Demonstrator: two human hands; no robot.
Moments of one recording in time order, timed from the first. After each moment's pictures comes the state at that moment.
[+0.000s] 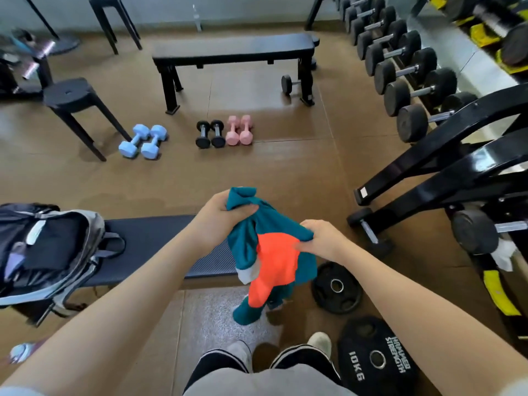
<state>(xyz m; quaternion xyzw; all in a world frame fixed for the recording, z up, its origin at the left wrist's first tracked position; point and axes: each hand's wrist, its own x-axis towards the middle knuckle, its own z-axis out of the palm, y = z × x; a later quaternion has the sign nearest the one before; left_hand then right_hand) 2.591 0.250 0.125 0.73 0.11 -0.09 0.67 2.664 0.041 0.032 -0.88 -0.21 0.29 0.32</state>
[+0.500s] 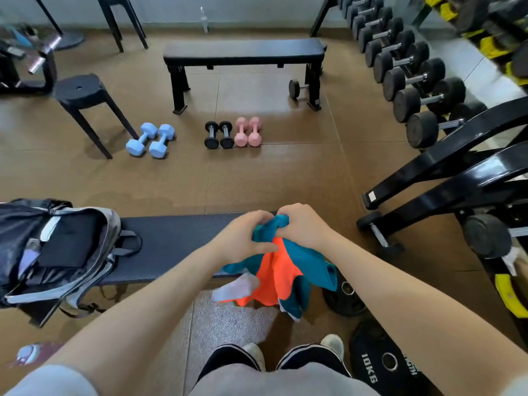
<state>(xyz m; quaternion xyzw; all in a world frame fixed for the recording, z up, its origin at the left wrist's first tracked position) 2.567 0.324 0.068 0.92 -0.05 -0.11 0.38 2.631 0.171 0.080 -0.89 -0.27 0.21 0.30</state>
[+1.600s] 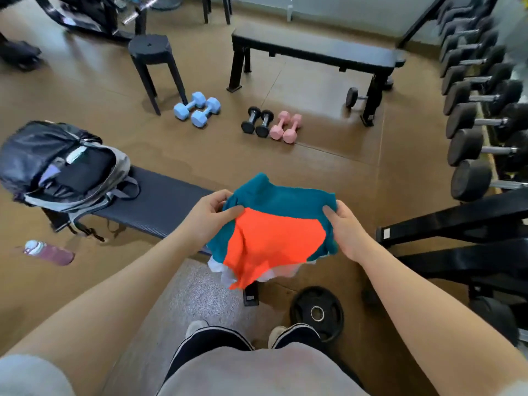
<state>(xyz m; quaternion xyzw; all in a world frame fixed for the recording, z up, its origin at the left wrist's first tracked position) 2.597 0.207 0.078 0.73 0.27 0.05 0.63 2.767 -0.002 0.032 -0.72 -0.08 0.38 0.57</state>
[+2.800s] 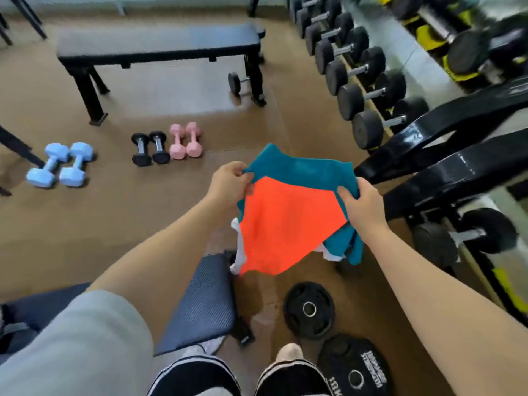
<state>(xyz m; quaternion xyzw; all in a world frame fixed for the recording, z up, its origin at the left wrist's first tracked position) 2.908 0.221 0.056 0.82 0.14 -0.08 0.55 2.882 -0.026 0.066 -0.90 0.08 -0.01 0.43</state>
